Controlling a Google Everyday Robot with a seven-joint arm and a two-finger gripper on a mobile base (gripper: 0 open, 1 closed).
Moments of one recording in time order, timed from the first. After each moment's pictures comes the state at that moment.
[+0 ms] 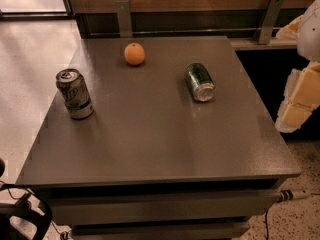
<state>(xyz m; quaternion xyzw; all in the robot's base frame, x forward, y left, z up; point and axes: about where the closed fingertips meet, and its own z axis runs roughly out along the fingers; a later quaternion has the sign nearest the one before) 0.438 -0.214 0.987 -0.60 0.78 -0.05 0.18</state>
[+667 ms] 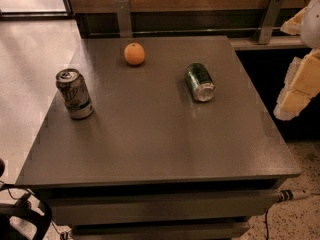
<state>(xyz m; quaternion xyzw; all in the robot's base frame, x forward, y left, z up) 0.454 -0.221 0.995 -0.58 0.79 -0.03 0.19</state>
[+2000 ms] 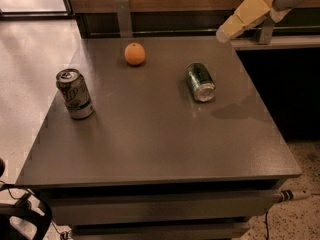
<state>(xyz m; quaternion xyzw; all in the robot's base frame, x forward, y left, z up) 0.592 -0.205 1.004 -0.29 0.93 0.09 0.21</state>
